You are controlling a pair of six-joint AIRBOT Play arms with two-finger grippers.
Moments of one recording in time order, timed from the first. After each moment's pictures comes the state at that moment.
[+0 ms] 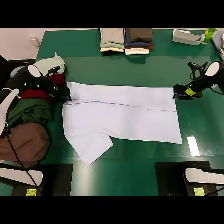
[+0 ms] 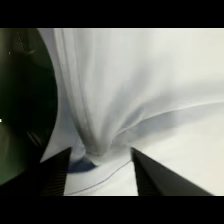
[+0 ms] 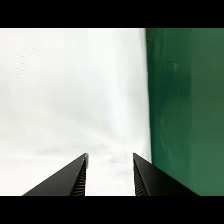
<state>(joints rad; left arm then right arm) 0.01 -1.57 1.28 1.19 -1.19 -1.41 -0.14 -1.39 1.21 -1.41 1.23 1.62</state>
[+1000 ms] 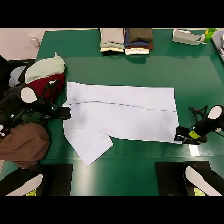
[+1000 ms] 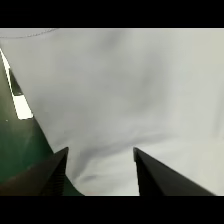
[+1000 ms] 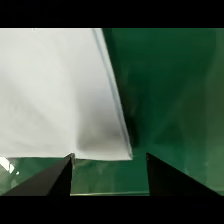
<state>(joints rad) -0.18 -1.06 0.85 1.33 -1.16 -1.61 -0.26 -0.97 0.54 -1.43 1.36 1.63</state>
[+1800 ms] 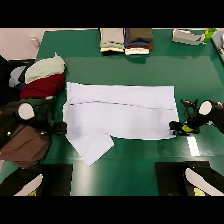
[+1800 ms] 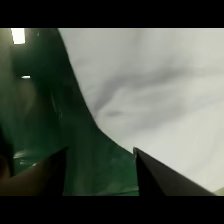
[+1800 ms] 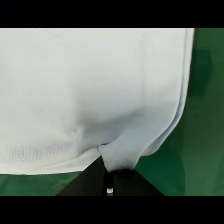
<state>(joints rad) -0.21 -0.89 0.64 1.36 -1.27 -1.73 -0.10 -1.02 0.61 -1.45 1.27 1.66</state>
